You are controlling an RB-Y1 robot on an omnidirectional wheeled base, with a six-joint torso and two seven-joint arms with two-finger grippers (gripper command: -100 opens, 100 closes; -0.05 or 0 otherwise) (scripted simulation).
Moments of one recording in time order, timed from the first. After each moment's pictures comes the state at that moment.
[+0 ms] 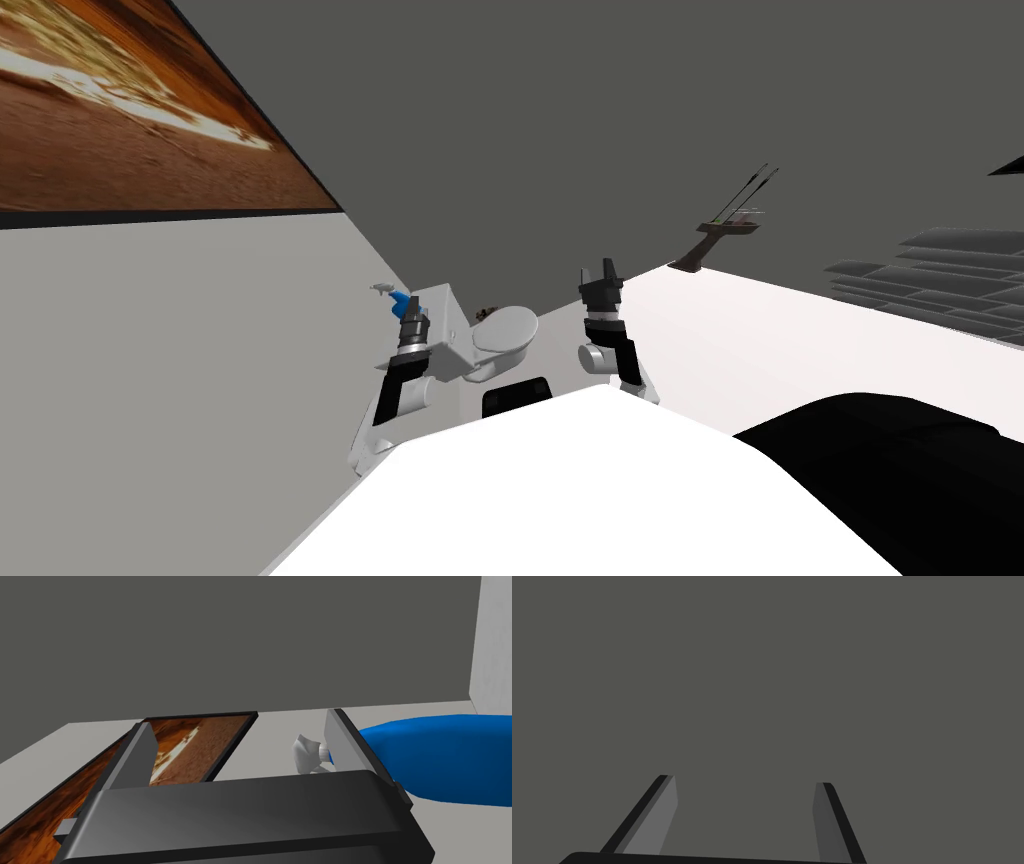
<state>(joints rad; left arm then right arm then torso) 0.32 0.16 0.03 -2.03 0.07 -0.26 -0.20 0.45 0.04 -0.07 -2.29 -0.08 -0.41 -0.11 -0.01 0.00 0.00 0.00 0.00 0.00</state>
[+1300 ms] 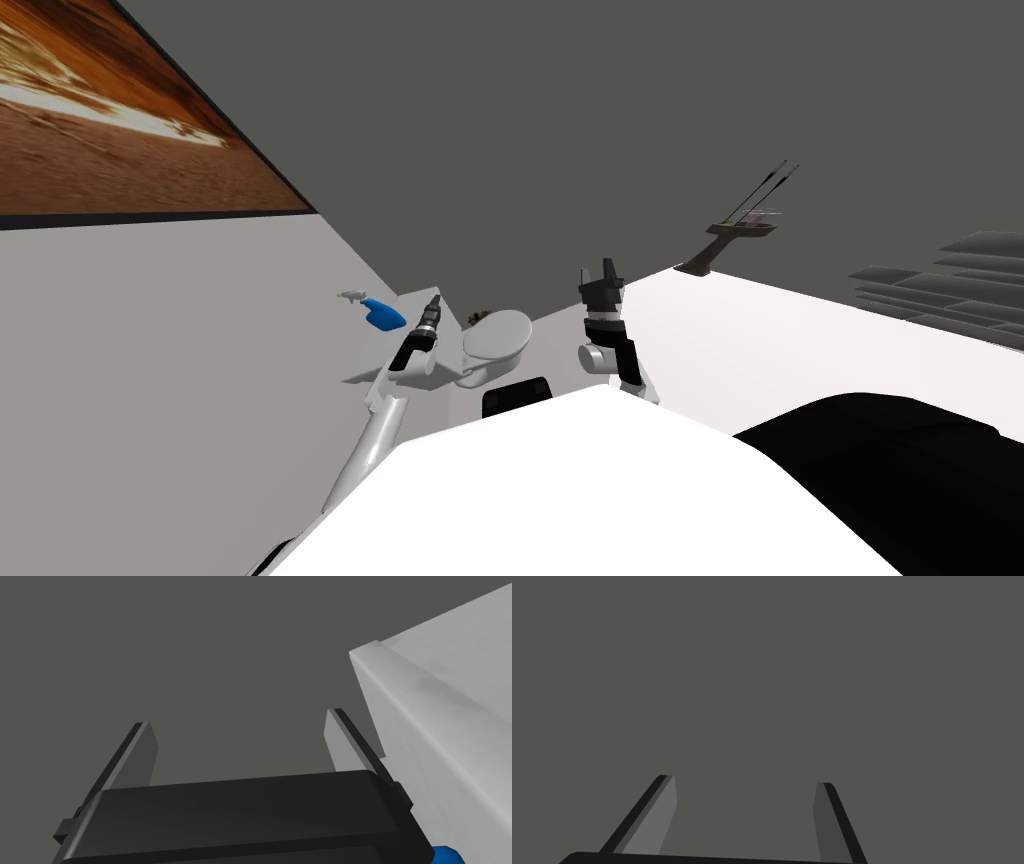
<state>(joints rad) 0.02 0.35 0.00 -1.70 0.18 0.05 -0.28 0.45 0.04 -0.07 -2.29 -0.08 -0.41 -0.11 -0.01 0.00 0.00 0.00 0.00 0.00</state>
